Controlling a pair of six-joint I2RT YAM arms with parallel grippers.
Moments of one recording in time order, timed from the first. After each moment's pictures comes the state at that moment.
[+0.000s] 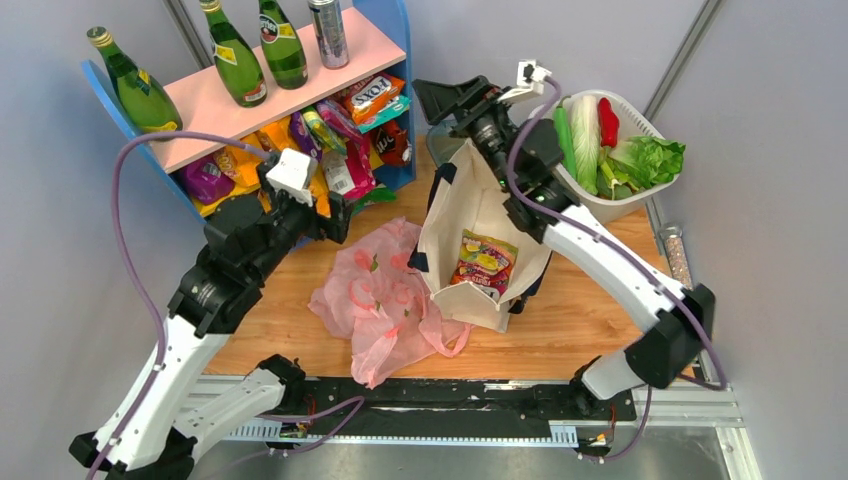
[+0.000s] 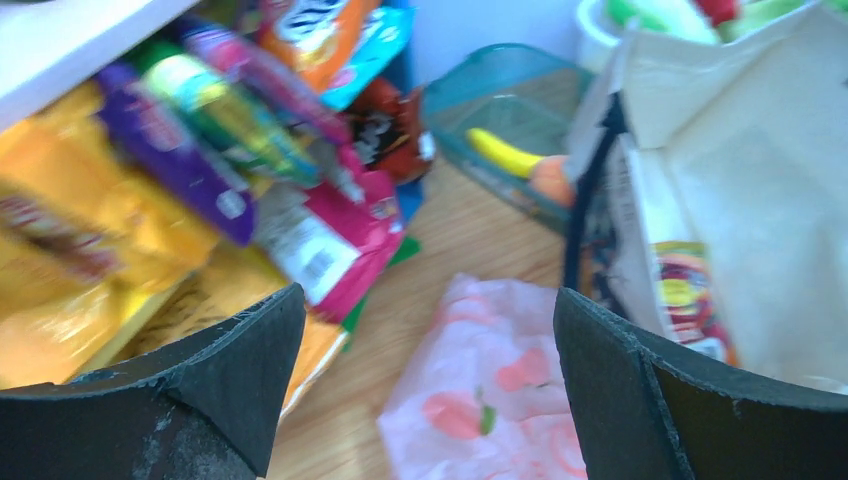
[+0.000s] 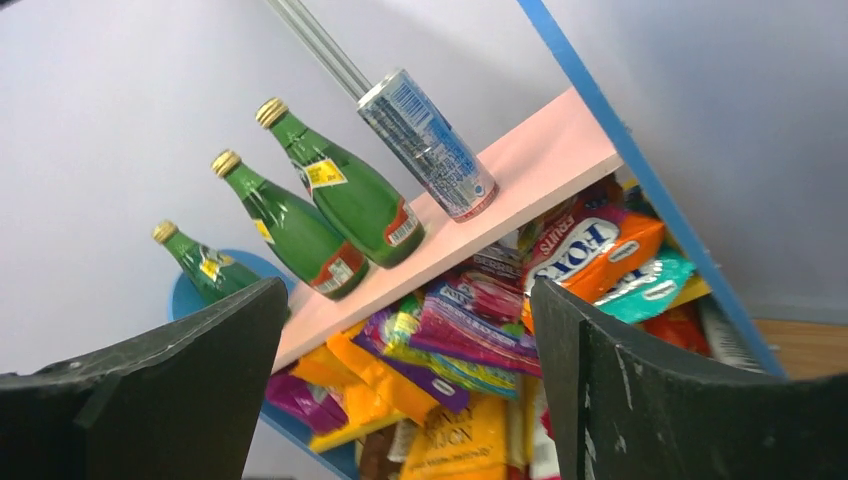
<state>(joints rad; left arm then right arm) -0.55 0.80 1.17 -0.49 -0.16 0.05 0.67 1.54 1.49 0.44 0.13 0.77</state>
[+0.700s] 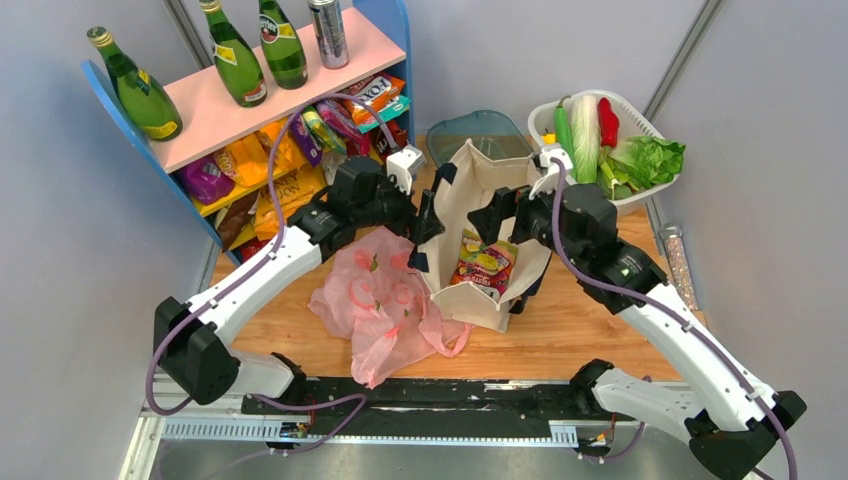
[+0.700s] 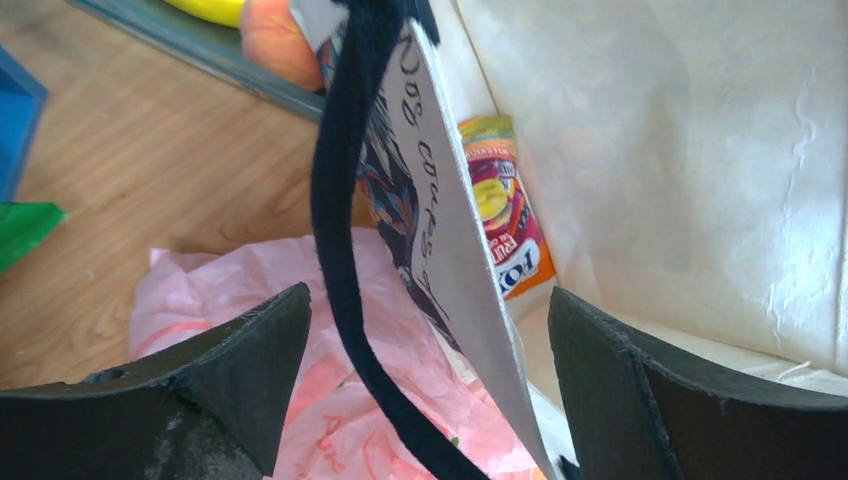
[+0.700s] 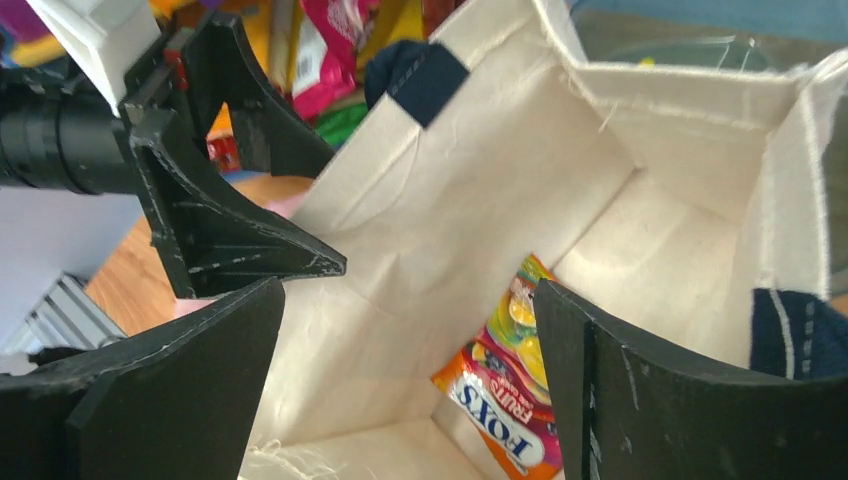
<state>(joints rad) -0.63 1.34 1.22 -0.34 0.31 -0.17 0.65 0.96 1.12 -0.37 0.02 0.32</state>
